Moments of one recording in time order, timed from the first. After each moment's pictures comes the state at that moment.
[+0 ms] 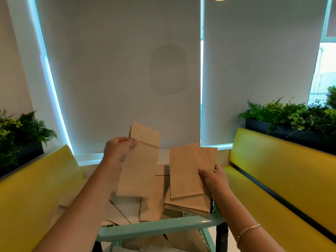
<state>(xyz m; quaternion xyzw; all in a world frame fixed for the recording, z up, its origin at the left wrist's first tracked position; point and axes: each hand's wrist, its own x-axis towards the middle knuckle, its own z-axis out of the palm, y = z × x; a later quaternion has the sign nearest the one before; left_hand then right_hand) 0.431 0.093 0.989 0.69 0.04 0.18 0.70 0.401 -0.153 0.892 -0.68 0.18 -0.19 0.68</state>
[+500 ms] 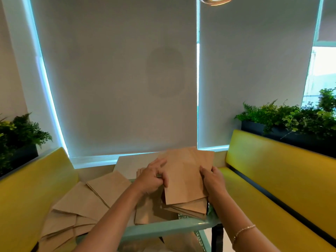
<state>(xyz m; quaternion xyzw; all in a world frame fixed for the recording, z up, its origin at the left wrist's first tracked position) 0.416 0.036 0.924 0.88 -0.28 0.07 0.38 0.399 -0.156 0.893 -0.65 0.16 -0.20 0.71</state>
